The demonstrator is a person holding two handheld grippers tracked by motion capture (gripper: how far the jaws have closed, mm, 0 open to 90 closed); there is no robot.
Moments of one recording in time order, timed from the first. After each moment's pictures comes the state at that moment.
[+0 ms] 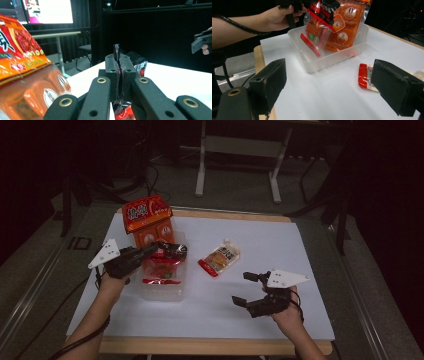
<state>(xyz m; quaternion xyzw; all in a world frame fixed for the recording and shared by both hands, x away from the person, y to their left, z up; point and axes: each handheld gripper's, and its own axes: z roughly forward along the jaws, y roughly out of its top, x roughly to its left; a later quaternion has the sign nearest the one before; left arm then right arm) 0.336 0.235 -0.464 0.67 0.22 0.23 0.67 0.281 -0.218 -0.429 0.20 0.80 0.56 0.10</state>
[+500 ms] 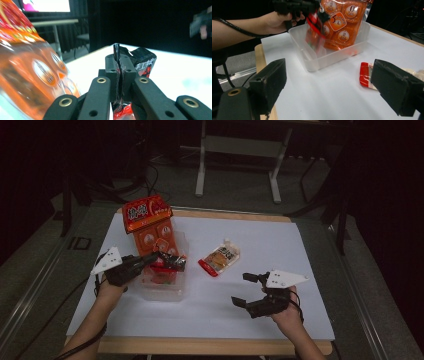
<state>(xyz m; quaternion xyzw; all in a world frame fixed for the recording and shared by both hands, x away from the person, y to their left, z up) 0.326 0.235 -0.486 0.71 0.22 0.23 0.63 0.281 -0.217 -0.430 0.20 0.80 0.55 0.09</state>
